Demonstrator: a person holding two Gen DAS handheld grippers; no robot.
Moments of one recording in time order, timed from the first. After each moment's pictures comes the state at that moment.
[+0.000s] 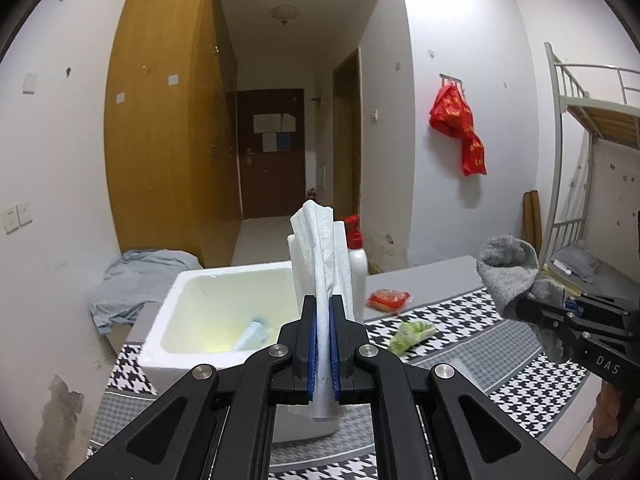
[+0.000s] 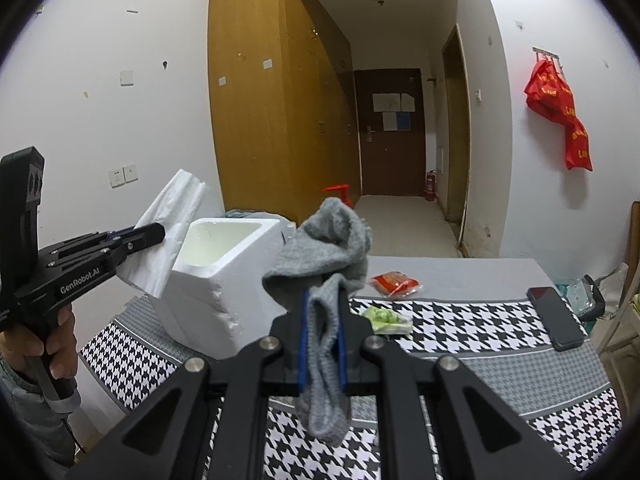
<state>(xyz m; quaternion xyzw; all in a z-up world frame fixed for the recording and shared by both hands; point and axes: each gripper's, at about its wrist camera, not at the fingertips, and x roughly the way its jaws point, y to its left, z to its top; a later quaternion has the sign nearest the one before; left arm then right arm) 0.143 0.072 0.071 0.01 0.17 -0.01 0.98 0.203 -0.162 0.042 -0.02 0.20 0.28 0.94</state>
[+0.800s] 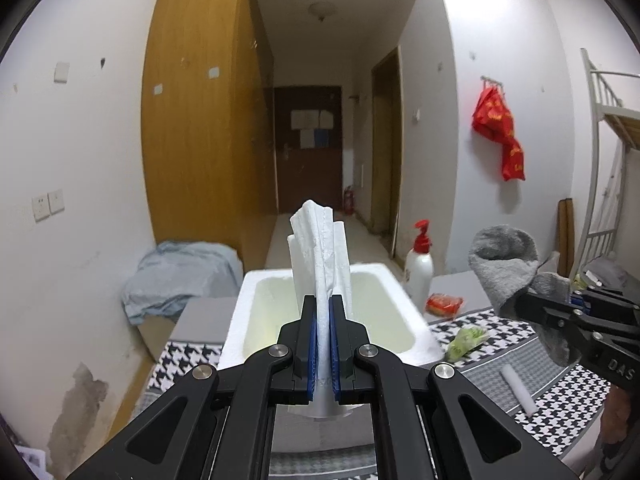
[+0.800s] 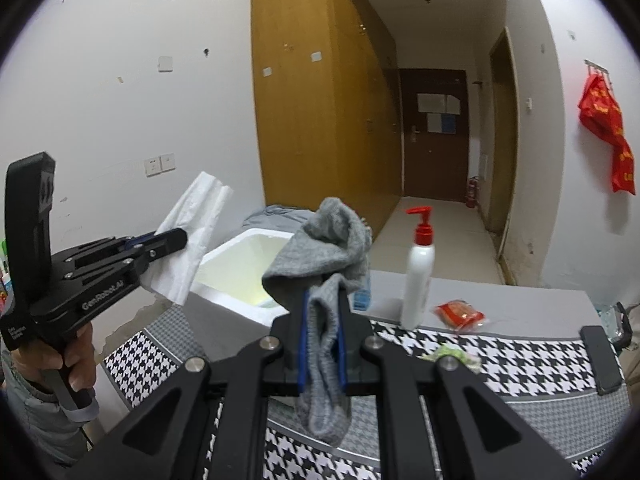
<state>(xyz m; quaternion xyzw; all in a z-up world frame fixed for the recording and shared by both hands) 0.154 0.123 0.073 0.00 0.19 0.05 0.98 0.221 -0.085 0.058 -0.03 0.21 0.35 0.91</state>
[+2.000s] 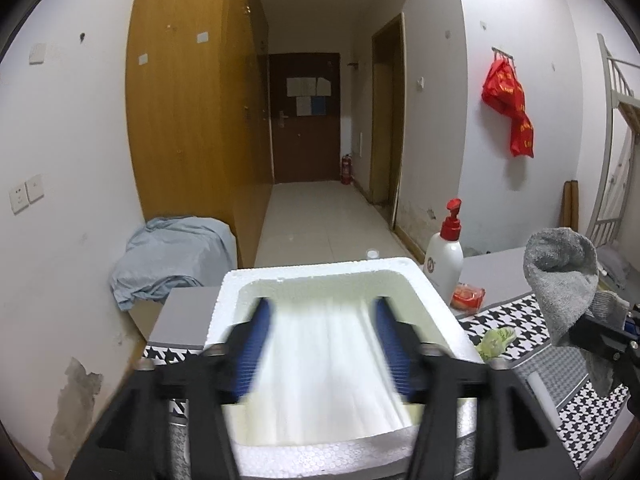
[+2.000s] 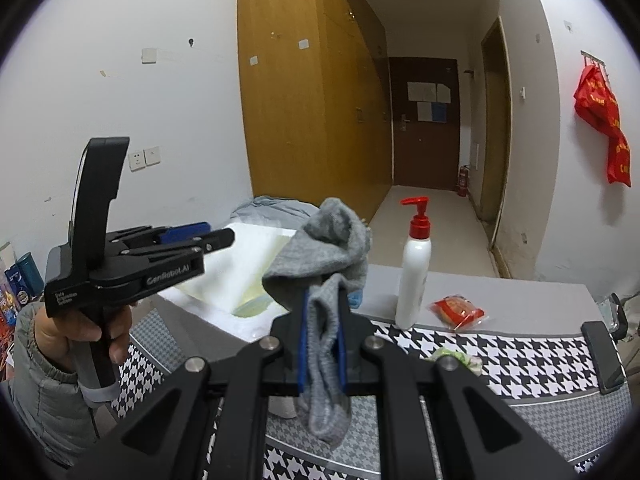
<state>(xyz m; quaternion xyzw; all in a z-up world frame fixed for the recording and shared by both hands) 0.229 0.141 0.057 -0.01 0.24 0.05 0.97 0.244 -0.073 0.056 -0.04 0.23 0.32 0.92</state>
